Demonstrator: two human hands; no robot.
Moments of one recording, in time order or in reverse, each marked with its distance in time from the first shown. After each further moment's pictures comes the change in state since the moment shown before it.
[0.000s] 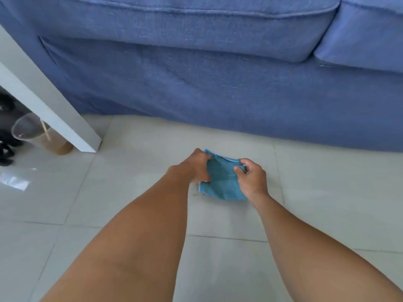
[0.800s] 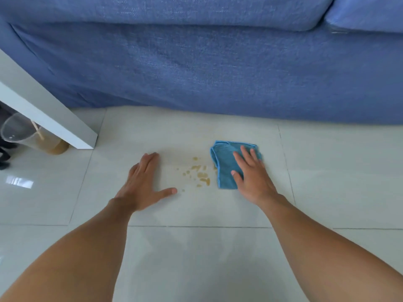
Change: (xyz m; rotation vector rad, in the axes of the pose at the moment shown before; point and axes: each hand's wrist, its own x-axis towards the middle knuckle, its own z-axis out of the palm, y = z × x) left_hand -0.074 -0.140 0.018 0.179 0.295 0.000; right_hand -0.016 0.033 0.002 -0.580 -0.314 -0.273
